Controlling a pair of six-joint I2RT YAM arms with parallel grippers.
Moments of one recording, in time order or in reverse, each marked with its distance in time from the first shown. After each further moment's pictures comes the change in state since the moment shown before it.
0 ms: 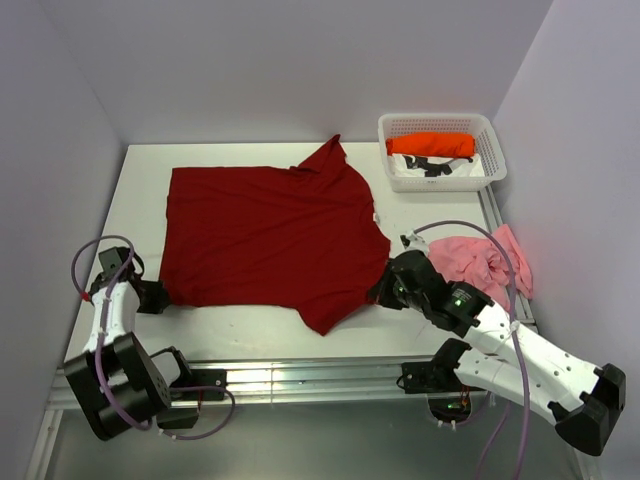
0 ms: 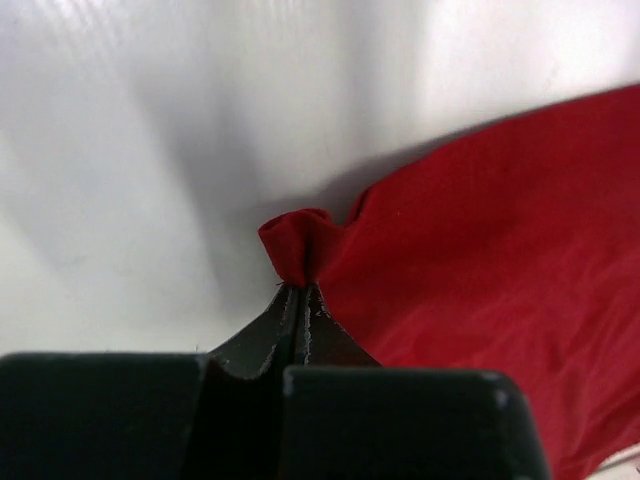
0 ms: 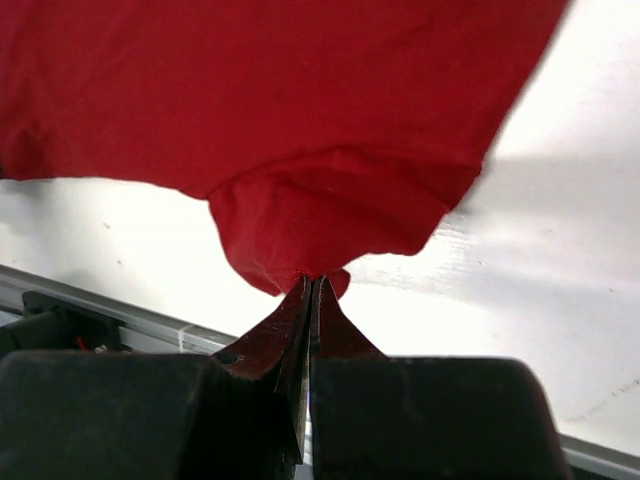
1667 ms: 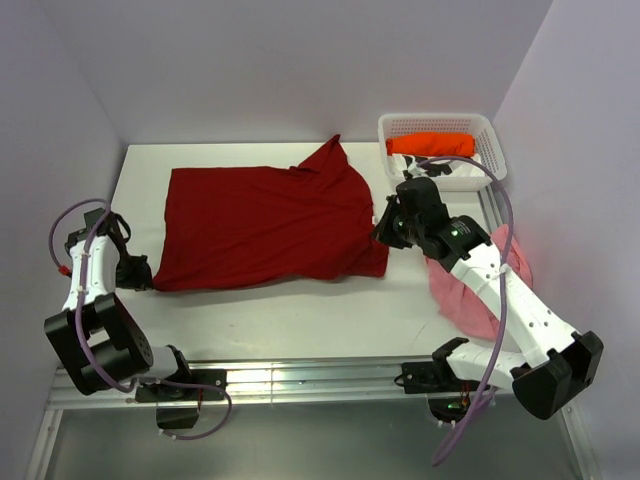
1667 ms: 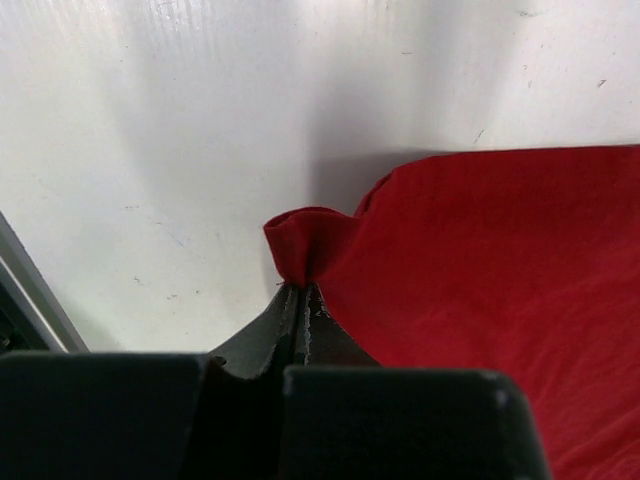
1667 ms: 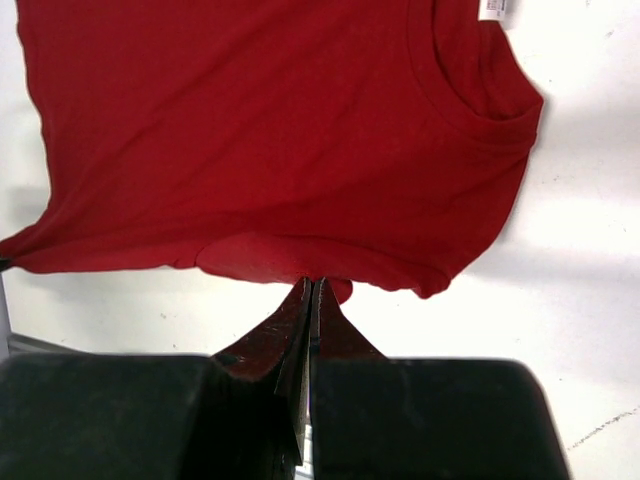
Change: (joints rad) left arm -0.020 0.220 0.411 -0.362 -0.139 -0.072; right arm -0.276 0.368 0.505 -0.111 -0.105 -0.216
